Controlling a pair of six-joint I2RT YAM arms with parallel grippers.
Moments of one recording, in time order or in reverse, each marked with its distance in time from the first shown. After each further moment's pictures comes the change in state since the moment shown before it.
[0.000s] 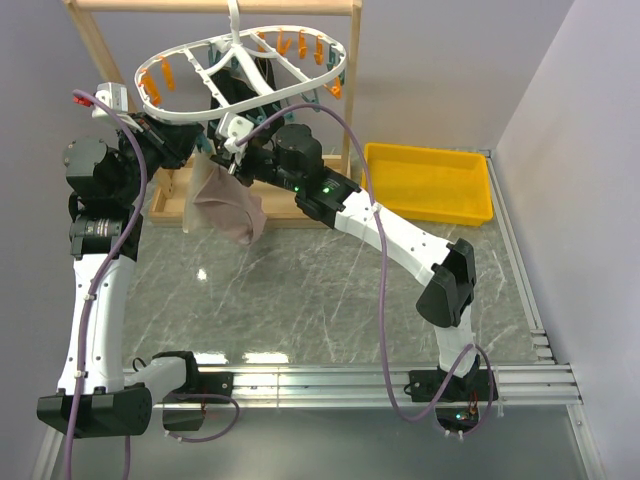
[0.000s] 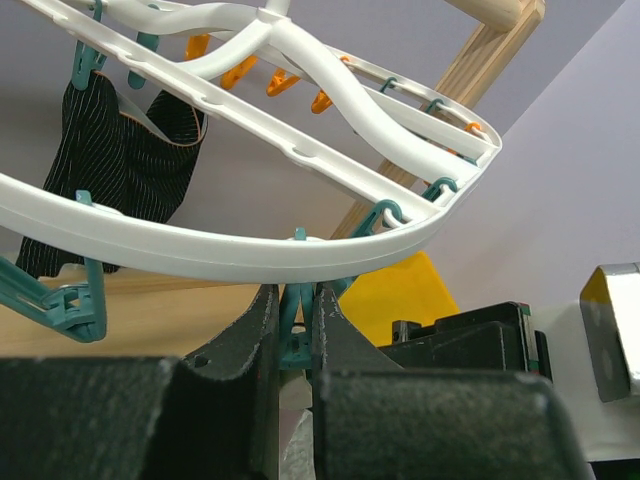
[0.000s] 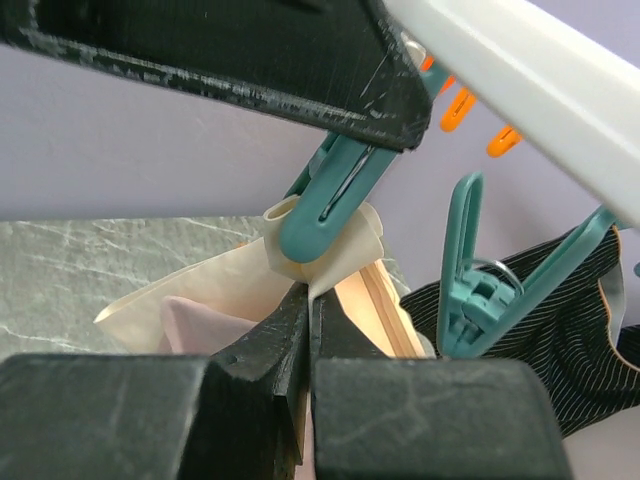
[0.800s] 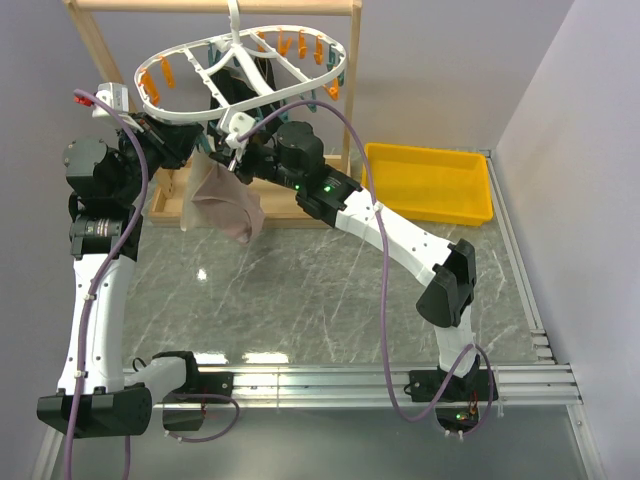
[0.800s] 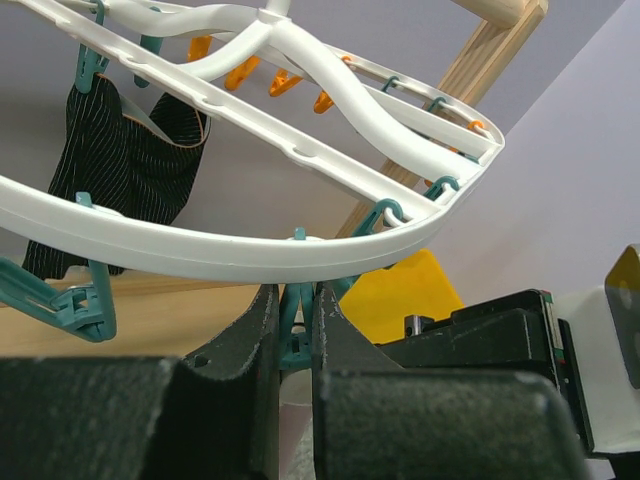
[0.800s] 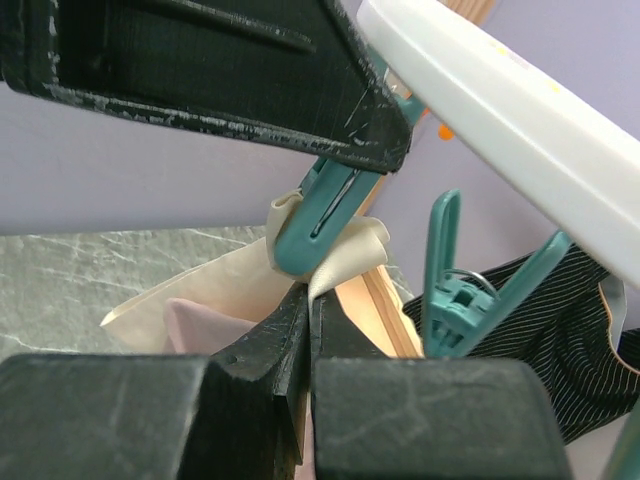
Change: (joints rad) left arm 0.000 0.000 0.000 0.000 0.000 0.018; right arm 0.000 0.000 0.022 -0.004 -0.004 0.027
